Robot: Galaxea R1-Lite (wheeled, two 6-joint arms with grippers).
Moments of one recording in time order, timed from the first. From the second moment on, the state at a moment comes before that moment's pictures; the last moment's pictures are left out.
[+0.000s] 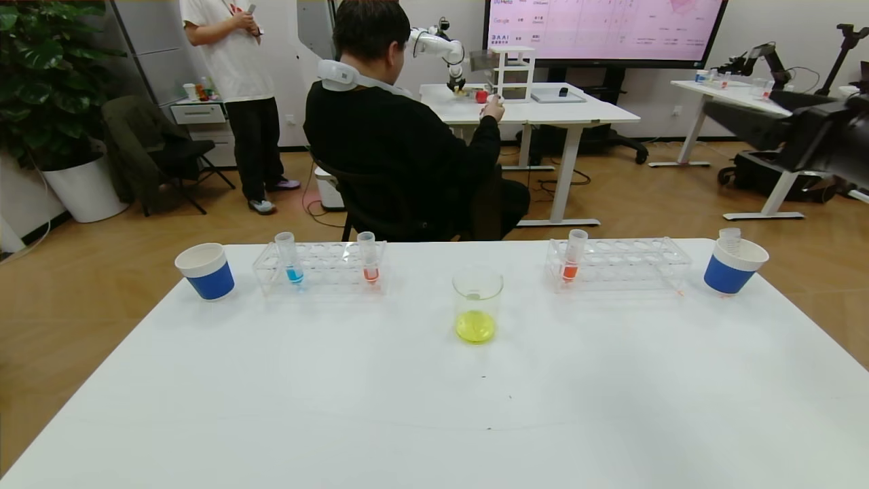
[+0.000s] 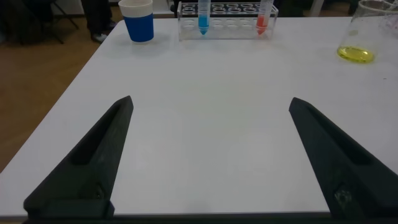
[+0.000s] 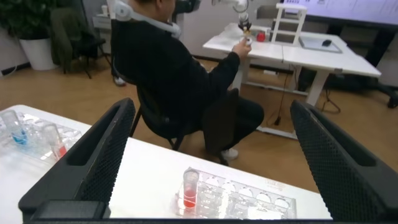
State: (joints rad) left arm 0.00 0.00 0.00 0.00 0.00 0.01; right arm 0.01 1.45 -0.97 -0.68 0.31 0.03
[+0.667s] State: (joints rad) left arm 0.00 0.00 0.00 0.00 0.00 0.01; right arm -0.02 0.52 -0.53 -0.47 0.31 0.02
